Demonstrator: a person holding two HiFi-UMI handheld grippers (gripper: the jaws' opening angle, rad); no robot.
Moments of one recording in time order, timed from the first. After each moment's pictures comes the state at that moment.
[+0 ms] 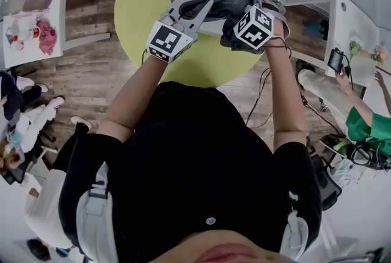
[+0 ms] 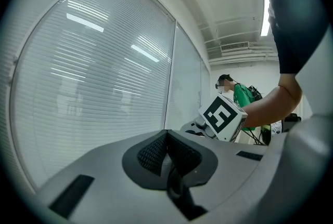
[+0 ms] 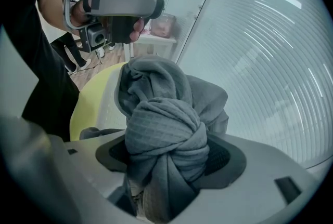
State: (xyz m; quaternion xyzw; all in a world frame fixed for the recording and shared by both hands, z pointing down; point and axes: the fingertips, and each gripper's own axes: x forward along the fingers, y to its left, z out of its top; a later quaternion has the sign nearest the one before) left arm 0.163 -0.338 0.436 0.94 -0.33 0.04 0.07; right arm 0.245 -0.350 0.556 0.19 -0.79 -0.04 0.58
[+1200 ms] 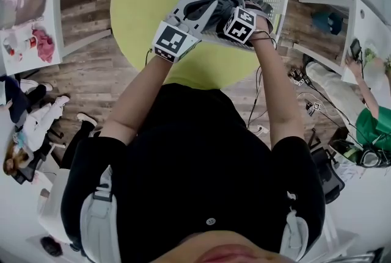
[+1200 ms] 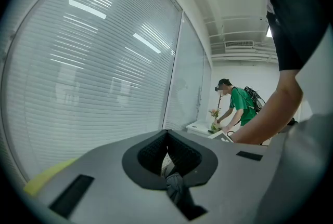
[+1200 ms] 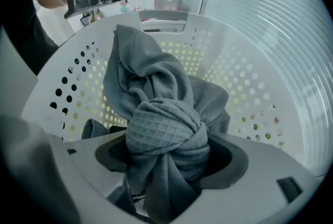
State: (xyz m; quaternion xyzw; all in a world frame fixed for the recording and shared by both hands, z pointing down) left arm 0.182 -0.373 0.500 0.94 -0.31 0.07 0.11; right arm 0.233 -0.347 0.708 0.12 -0.79 0.04 0.60
